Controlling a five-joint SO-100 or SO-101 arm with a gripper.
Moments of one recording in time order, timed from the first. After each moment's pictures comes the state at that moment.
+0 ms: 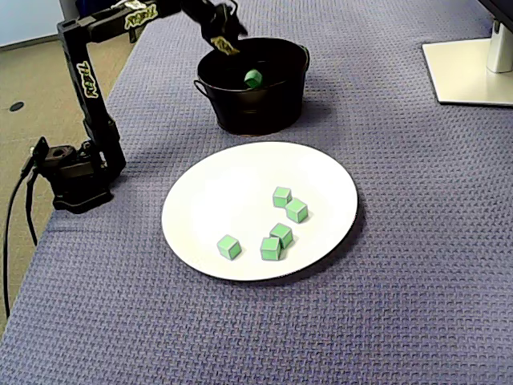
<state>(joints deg) -32.6 90.3 81.7 55.9 -46.3</state>
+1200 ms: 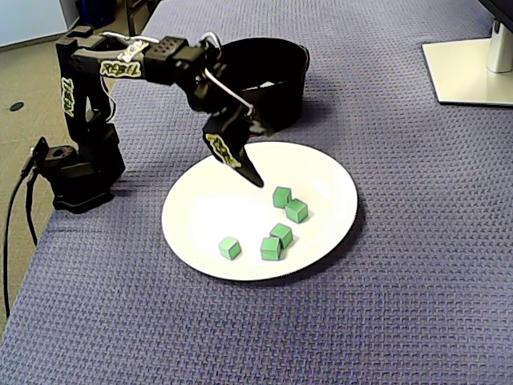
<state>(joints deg) 20.3 77.6 86.2 51.2 -86.2</state>
